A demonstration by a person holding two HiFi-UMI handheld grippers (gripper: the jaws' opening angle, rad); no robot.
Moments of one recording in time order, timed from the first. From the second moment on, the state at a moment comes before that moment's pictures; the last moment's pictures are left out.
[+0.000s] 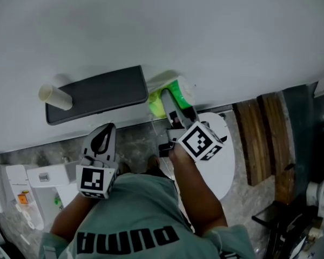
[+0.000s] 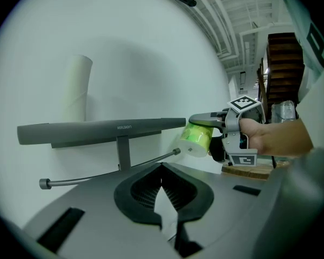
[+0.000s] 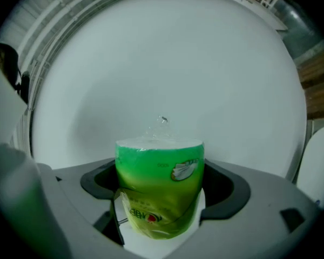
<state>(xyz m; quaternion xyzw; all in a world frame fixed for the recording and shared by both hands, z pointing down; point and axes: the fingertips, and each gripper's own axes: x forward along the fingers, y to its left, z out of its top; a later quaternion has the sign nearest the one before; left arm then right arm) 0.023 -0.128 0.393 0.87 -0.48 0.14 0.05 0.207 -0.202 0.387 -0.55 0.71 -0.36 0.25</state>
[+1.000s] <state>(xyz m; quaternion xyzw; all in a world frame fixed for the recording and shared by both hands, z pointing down) -0.021 -0.122 0.390 0.84 -0.52 0.14 0.05 0.159 -0.223 0.425 -0.42 0.62 -0.52 0.42</state>
